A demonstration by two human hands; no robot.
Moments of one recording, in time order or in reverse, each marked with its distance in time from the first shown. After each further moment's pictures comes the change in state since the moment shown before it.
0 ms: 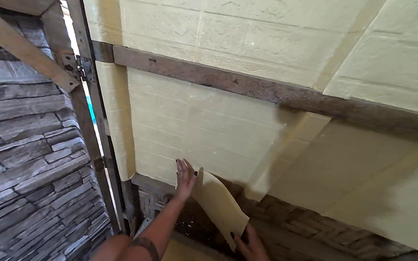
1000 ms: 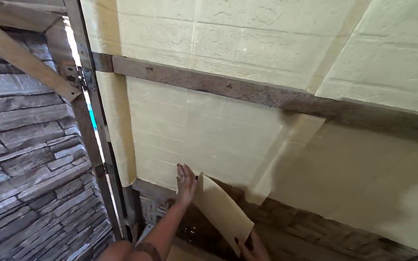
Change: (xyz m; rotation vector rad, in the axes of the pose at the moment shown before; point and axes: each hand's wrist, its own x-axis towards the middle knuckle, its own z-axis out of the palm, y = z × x) left_hand -0.001 0.000 0.008 0.178 0.005 -0.006; right_hand 0.001 0.014 -0.001 0.022 0.040 0.016
